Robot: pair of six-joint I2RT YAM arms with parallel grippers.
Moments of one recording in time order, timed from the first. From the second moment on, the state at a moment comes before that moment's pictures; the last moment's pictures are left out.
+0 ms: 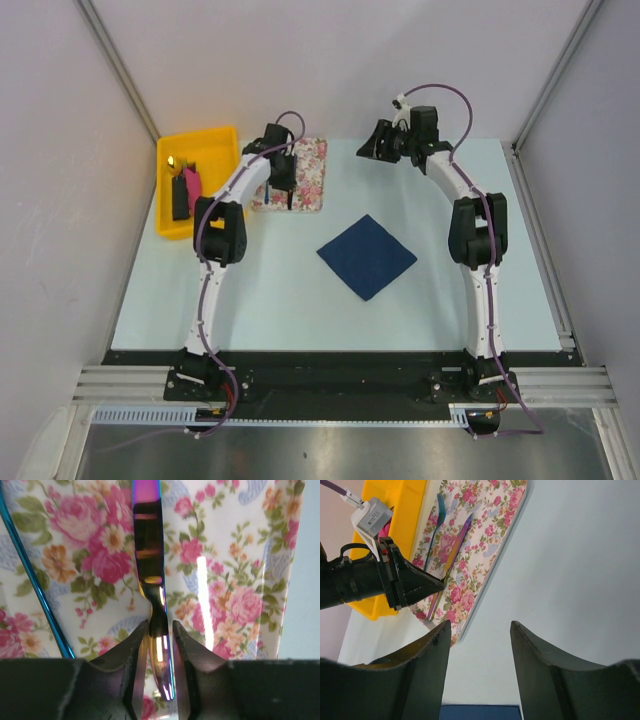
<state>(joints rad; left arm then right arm) -0.26 2.57 2.33 -0.74 0.06 -0.21 0.20 2.39 2.12 -0.21 -0.61 0.41</state>
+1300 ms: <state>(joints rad) -0.29 2.62 2.43 -0.77 -0.05 -0.17 0.19 2.37 2.07 -0.21 -0.63 0.41</state>
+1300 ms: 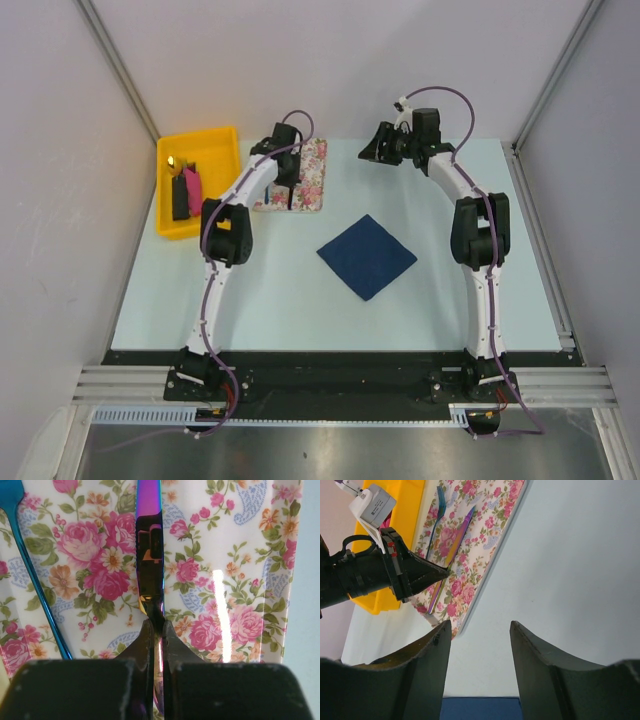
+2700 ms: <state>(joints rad) -0.71 1.95 1.59 -0.51 -0.10 -0.56 0.06 1.76 1.35 -0.33 -0.58 0.19</state>
